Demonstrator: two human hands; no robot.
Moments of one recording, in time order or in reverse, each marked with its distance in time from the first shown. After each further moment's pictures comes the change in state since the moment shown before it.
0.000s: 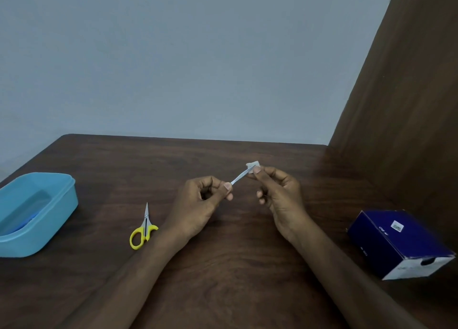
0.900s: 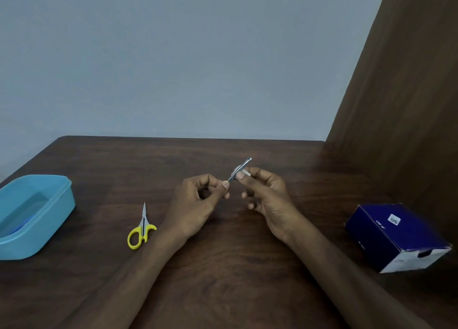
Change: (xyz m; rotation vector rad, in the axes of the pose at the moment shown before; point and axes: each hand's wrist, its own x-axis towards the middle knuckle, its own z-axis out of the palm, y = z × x) left_hand -0.001 -0.002 0.001 0.099 0.038 0.028; right_hand -0.012 -0.001 0.008 -0.023 -0.145 0.120
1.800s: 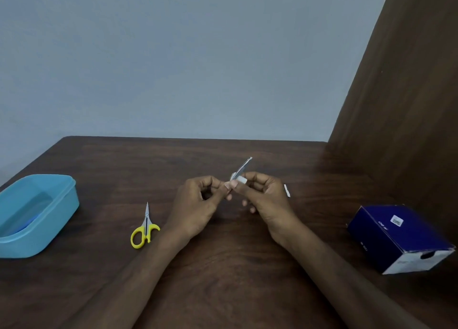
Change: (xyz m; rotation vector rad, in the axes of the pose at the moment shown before) left_hand -0.002 0.005 -0.001 0.035 -0.003 0.024; right_hand 0.000 0.011 0.002 -0.191 0.023 -0.098
